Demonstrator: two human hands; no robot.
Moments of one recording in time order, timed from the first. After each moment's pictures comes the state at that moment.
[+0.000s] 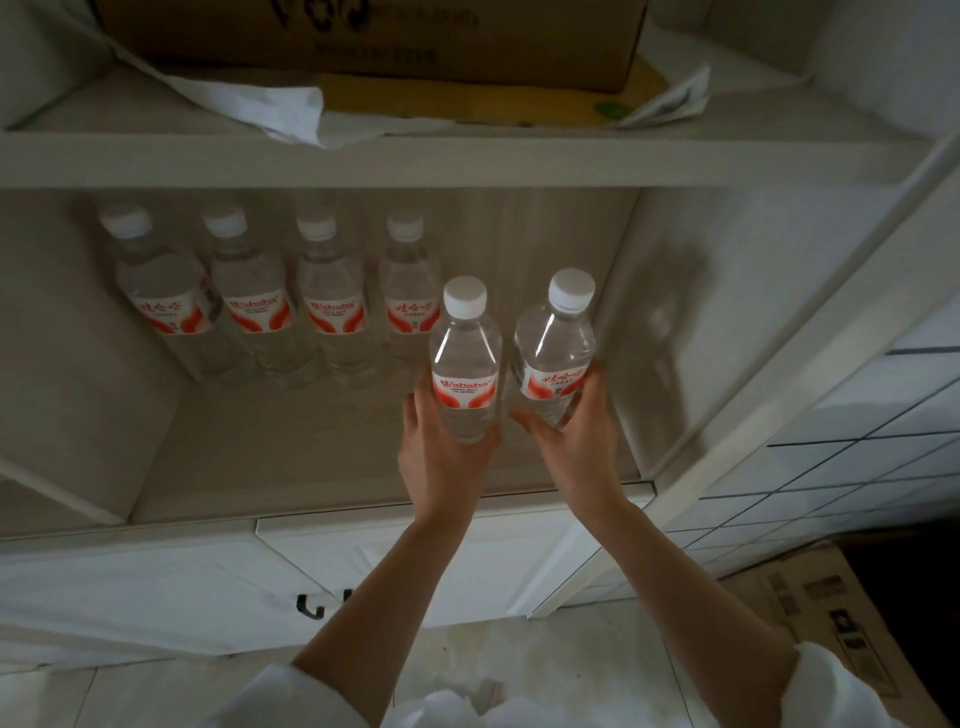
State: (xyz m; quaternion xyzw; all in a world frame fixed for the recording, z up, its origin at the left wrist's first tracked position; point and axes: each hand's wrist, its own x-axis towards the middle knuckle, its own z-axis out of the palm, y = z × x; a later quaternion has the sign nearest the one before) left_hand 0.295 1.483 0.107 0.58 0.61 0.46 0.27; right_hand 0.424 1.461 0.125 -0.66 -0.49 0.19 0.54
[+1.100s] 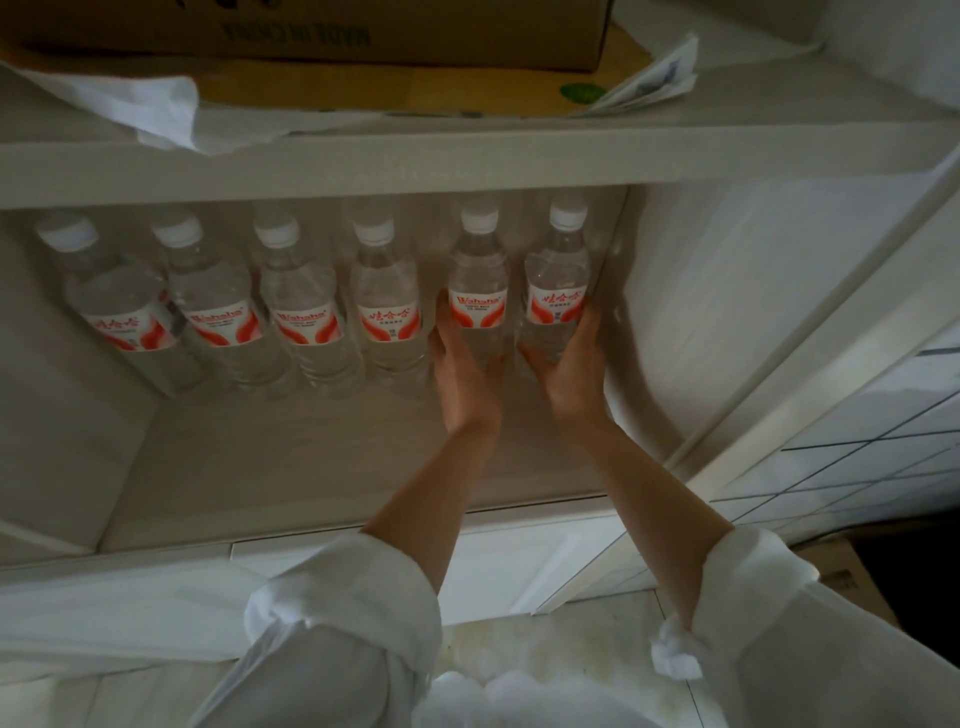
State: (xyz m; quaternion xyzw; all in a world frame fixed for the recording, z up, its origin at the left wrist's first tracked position) left_hand 0.361 1.567 0.109 0.60 0.55 0.49 0.32; right_hand 0.467 1.554 0.111 -0.70 -0.47 0.13 0.52
